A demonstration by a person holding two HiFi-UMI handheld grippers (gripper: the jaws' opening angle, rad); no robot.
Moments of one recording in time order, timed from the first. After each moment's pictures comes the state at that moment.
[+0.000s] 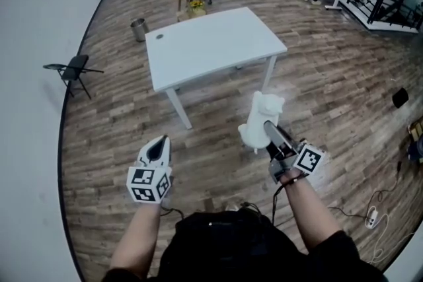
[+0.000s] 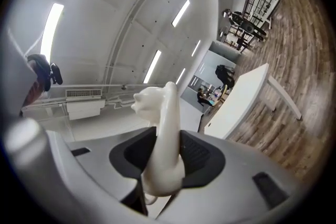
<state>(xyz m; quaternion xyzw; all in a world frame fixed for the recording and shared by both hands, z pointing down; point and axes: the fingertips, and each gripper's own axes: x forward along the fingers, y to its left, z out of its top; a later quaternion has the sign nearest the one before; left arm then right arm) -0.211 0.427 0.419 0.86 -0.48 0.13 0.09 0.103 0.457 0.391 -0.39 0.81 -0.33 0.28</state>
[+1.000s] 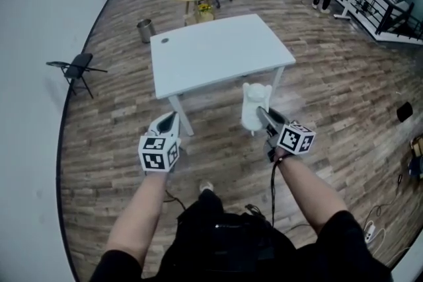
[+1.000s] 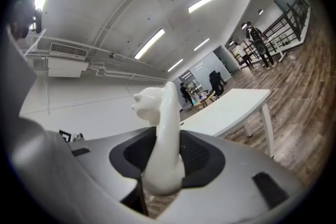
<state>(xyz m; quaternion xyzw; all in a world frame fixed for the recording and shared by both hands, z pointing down) -0.177 0.302 0.432 0.85 -0.50 0.14 0.09 0.110 0.319 0.444 -0.48 0.83 -0.27 0.10</state>
